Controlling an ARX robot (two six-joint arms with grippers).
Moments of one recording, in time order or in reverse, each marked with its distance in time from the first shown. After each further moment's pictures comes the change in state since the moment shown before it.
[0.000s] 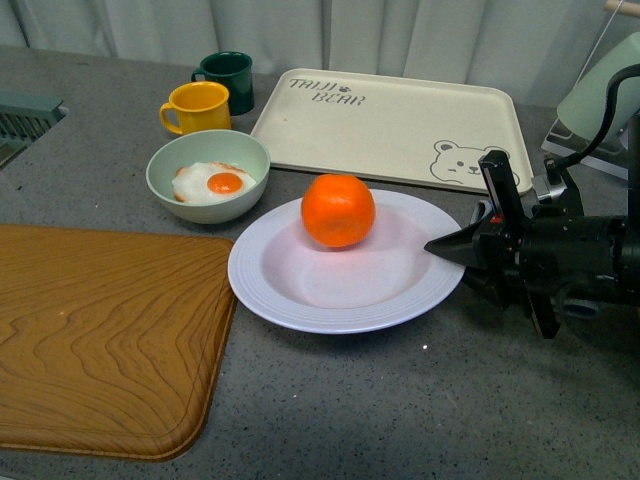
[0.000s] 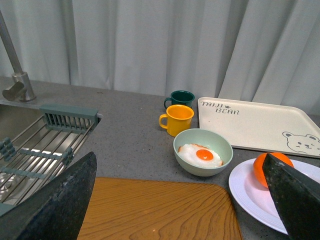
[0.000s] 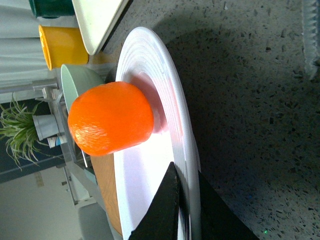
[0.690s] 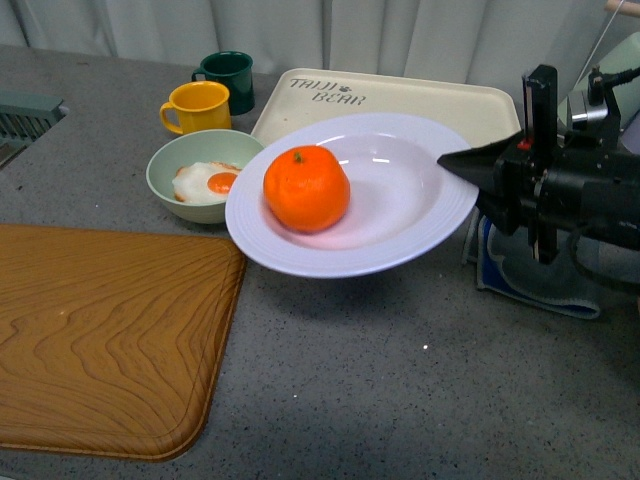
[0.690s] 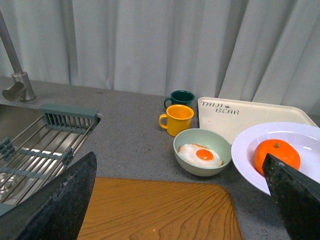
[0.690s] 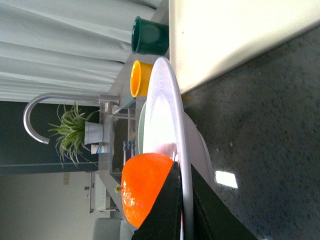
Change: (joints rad) left arm 0.000 0.000 0.000 0.000 0.000 0.000; right arm -0.025 -0.008 0.002 0.393 -0.044 0.086
